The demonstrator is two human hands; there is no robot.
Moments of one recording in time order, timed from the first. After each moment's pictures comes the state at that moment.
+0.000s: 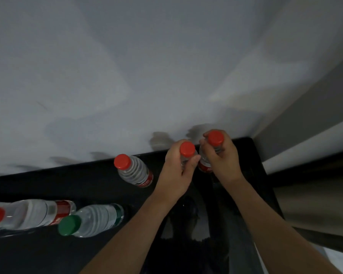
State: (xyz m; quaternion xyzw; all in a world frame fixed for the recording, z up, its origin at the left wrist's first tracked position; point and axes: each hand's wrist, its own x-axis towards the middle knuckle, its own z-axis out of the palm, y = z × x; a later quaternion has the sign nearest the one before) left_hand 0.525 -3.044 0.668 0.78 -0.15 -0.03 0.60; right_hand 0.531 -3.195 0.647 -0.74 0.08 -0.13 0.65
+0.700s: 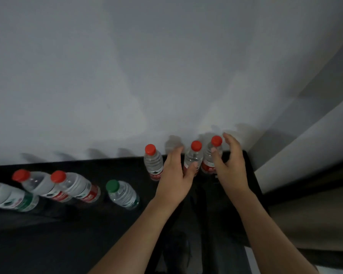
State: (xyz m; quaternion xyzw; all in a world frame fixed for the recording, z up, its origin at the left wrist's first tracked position) left_hand 0.450 -3.002 0.740 0.88 -0.08 0.00 0.47; right_hand 0.457 -3.171 0.738 -0.84 0.05 -0.20 0.51
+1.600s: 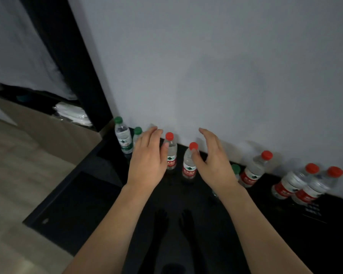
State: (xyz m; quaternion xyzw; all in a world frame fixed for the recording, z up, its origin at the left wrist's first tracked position) left_hand 0.297 -2.651 0.841 0.94 0.10 0.24 0.22; right_hand 0.363 -2.825 0.838 -0.87 -0.25 -0.06 0.42
